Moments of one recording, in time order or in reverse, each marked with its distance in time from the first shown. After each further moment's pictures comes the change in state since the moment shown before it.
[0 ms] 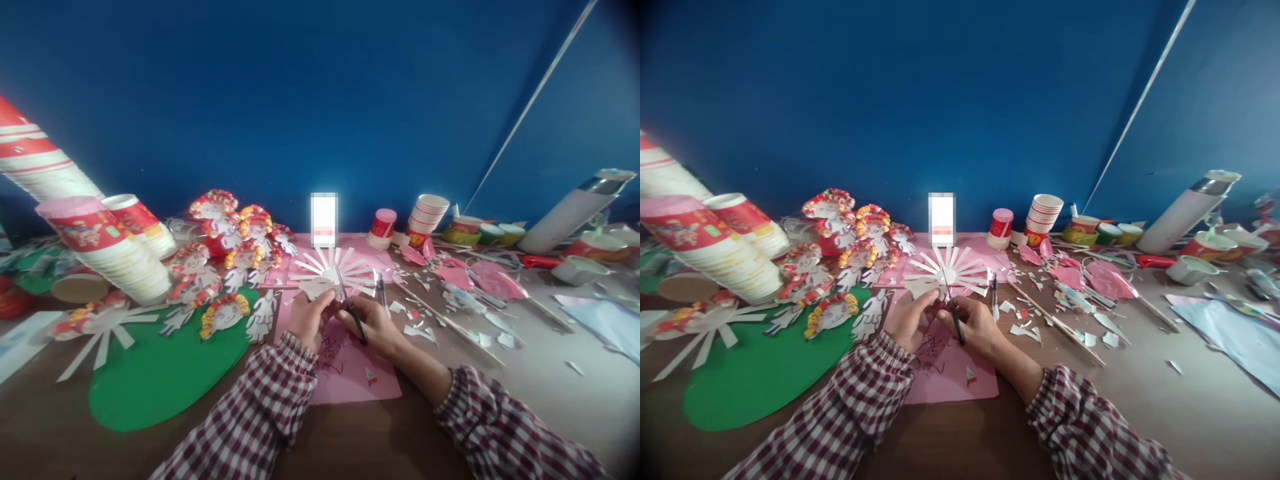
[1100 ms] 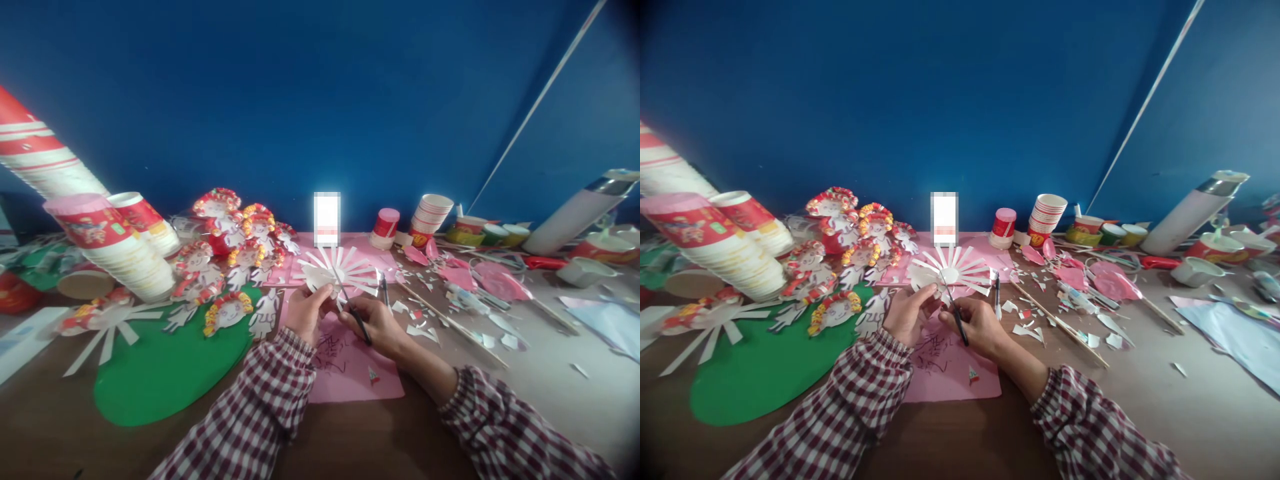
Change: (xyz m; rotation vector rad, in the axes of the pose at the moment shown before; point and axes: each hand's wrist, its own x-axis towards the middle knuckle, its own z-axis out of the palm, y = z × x) left_hand 0.004 0.010 -0.002 0.044 0.022 -0.012; right_hand 0.001 -0.003 -0.001 -0.126 0.012 0.019
